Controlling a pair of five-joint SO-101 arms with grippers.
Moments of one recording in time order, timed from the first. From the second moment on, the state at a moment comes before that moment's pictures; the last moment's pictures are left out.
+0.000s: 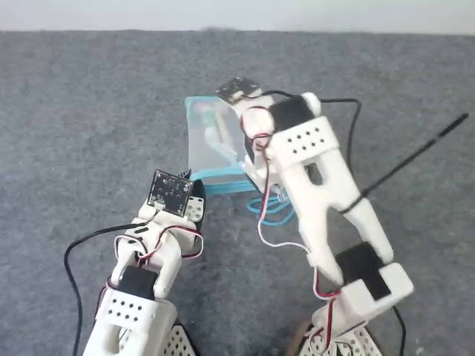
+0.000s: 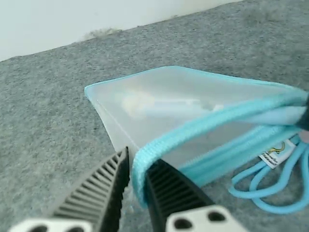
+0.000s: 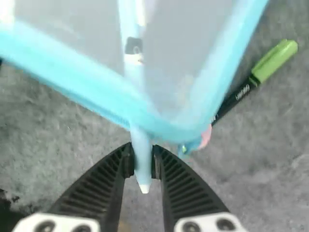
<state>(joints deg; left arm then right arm) 8.7 -79.6 93.1 26.7 -1.4 -29.3 6.4 -14.2 99.8 13.8</state>
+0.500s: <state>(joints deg) 8.7 -79.6 93.1 26.7 -1.4 -36.3 6.6 -22.9 100.0 13.8</state>
